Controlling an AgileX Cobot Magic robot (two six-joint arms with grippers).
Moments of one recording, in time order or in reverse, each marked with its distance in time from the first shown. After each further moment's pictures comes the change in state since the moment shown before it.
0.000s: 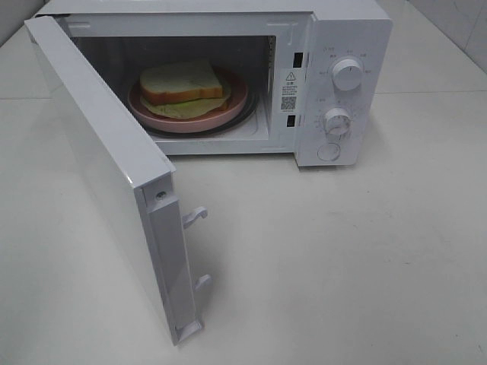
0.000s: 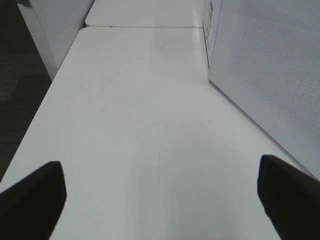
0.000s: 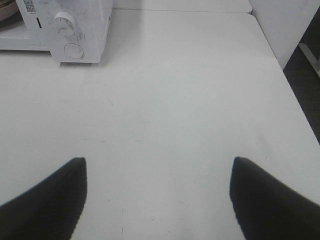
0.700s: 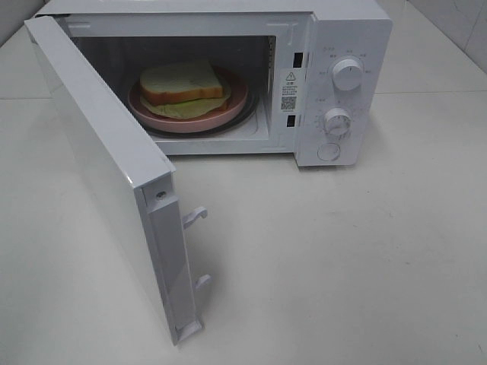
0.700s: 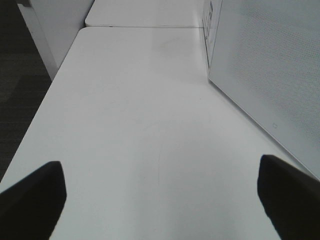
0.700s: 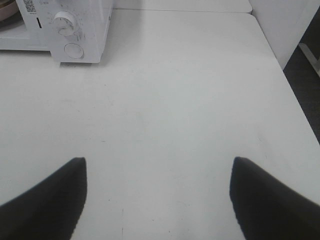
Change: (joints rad) left arm 0.000 0.000 0.000 0.000 0.000 0.000; right arm 0.000 0.000 0.000 0.000 0.000 0.000
